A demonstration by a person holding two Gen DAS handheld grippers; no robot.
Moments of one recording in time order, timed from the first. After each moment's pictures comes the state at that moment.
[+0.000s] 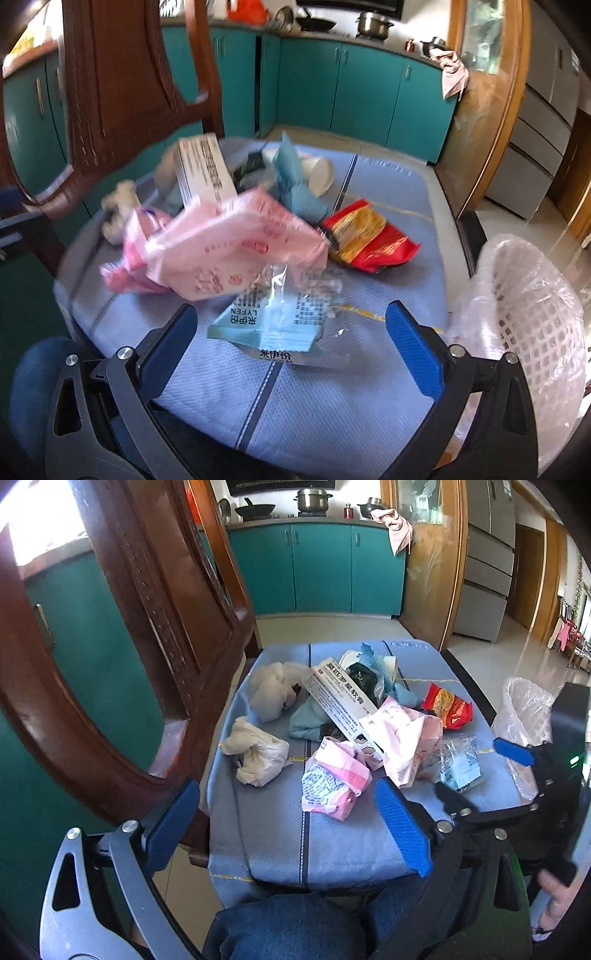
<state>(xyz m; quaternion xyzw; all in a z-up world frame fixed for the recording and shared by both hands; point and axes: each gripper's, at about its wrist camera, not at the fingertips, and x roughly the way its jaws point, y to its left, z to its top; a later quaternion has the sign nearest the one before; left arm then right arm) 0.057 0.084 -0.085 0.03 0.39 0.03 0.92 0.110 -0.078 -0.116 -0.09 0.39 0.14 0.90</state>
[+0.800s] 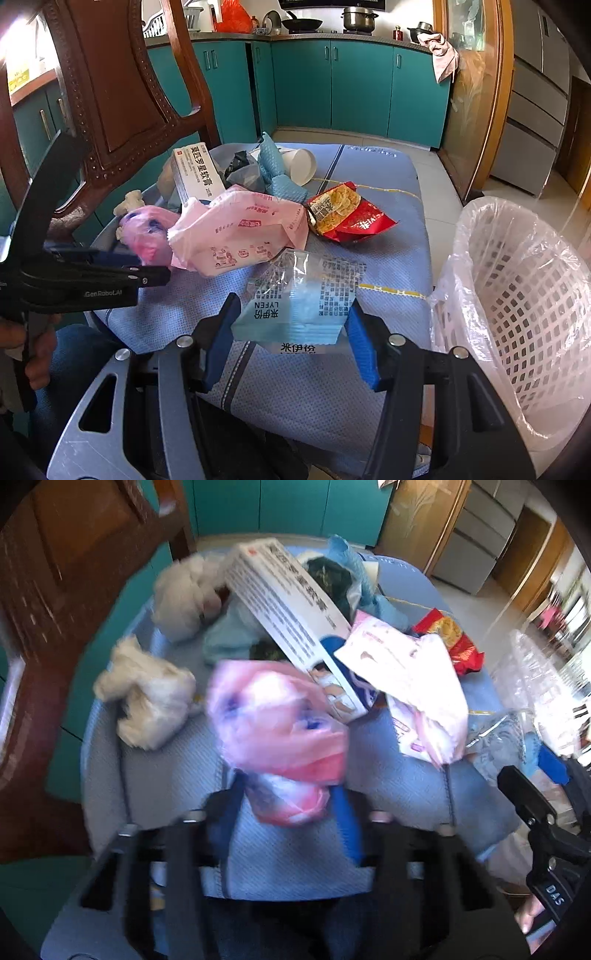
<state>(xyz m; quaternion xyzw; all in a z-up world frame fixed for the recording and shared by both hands) 0.127 0.057 -0.172 -0.04 0.54 -0.05 0.84 0.086 -0.125 -0.110 -0.02 0.39 0.15 0.91</state>
